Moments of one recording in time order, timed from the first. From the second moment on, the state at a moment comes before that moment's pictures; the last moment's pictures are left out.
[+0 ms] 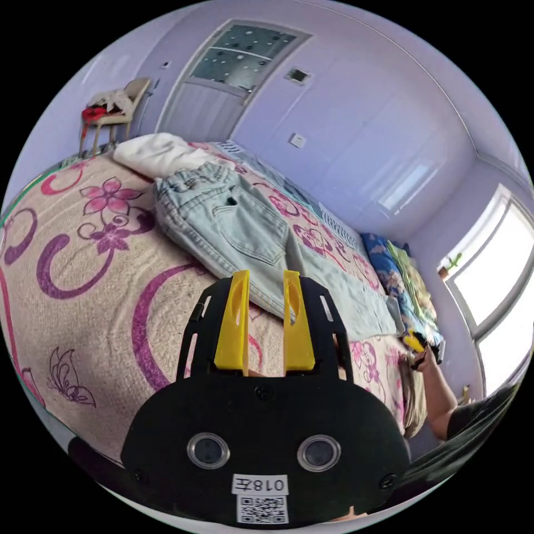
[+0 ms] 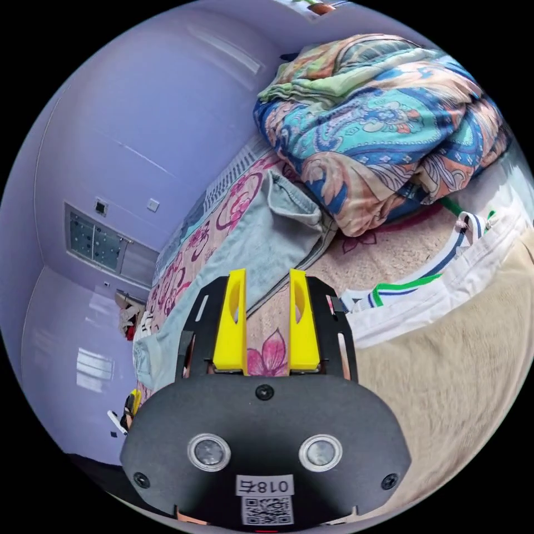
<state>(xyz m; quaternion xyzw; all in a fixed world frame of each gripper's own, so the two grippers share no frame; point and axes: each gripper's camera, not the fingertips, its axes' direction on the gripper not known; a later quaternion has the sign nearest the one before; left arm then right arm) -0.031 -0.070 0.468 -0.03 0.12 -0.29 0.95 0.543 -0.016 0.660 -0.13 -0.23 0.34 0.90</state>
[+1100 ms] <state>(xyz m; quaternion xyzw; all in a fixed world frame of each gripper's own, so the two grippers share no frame) 0.247 -0.347 0.682 -0.06 0.41 -0.01 0.91 0.591 -0.029 0.707 -0.05 -0.24 0.35 0.91</state>
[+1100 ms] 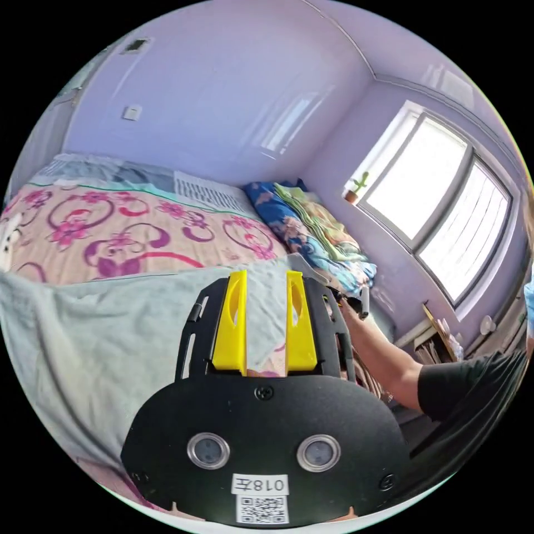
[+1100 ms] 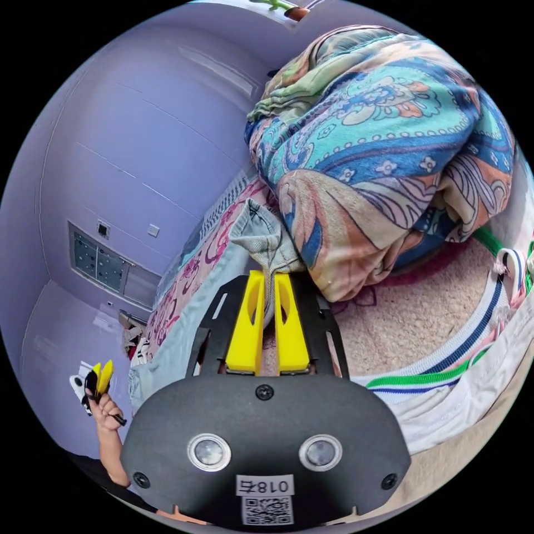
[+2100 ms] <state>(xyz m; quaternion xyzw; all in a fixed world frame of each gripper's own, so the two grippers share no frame) 0.097 -0.096 0.670 0.01 0.24 -0.26 0.93 0.151 -0.130 0.601 -0.04 -0.51 -0.14 0.85</state>
